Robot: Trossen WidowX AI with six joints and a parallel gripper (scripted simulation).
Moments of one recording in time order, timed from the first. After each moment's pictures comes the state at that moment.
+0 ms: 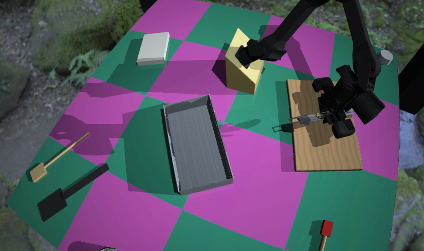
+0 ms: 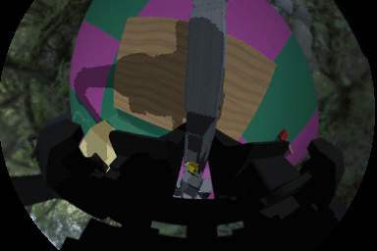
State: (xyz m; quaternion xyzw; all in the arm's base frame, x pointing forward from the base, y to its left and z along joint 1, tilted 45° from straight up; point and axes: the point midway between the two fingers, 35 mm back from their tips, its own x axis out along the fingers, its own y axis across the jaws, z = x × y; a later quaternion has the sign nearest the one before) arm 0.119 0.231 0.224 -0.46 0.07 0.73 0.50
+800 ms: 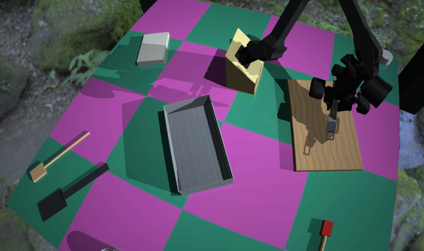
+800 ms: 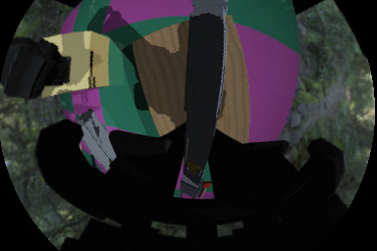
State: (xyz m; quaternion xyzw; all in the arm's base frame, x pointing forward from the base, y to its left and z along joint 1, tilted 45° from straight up) arm 0.080 0.233 0.243 -0.64 -0.30 0.67 0.23
